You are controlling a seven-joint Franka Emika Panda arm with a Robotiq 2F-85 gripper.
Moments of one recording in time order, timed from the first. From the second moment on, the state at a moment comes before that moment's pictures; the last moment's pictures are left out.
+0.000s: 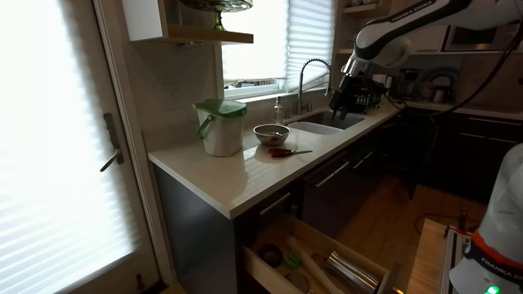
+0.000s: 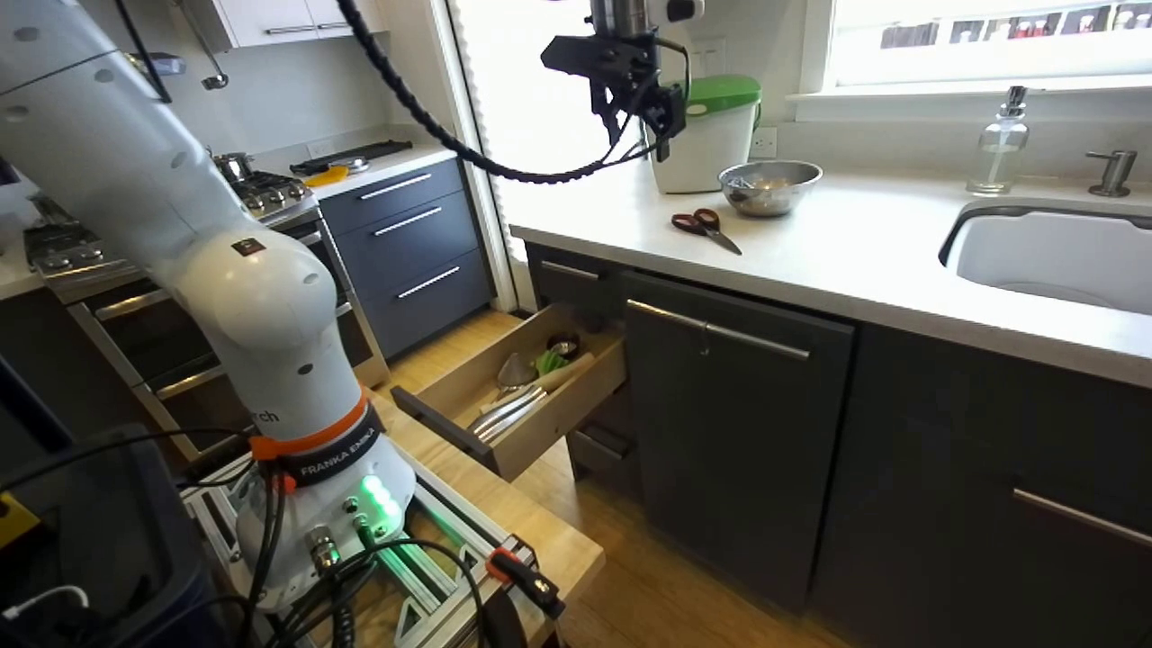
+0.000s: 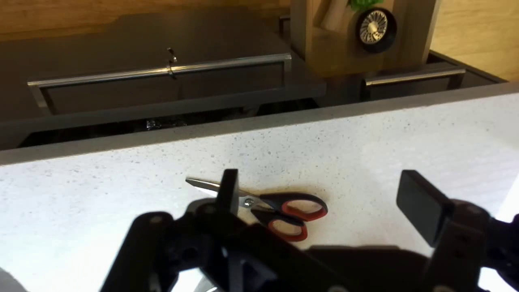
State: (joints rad) arm 0.00 -0.28 -0.33 -2.23 0.17 2.14 -0.33
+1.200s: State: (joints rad) arm -0.07 0.21 -0.19 -1.81 0.05 2.02 -0.57
